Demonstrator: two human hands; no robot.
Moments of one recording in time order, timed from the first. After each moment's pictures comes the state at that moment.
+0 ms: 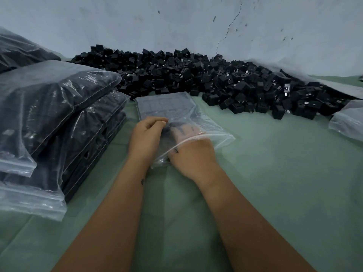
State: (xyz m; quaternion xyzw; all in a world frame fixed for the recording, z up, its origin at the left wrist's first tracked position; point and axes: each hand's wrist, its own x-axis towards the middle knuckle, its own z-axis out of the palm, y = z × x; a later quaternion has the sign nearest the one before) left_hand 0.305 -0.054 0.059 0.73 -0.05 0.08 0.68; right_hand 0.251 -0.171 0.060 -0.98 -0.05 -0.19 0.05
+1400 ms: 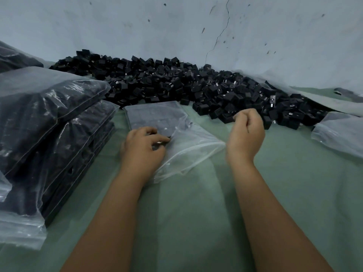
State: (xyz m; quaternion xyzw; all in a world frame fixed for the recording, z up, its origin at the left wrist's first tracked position) left_hand 0.301 -0.053 0.060 0.91 -0.15 0.13 0.37; right_hand 0.263 -0.252 0.095 -0.69 0.22 -0.51 0.47
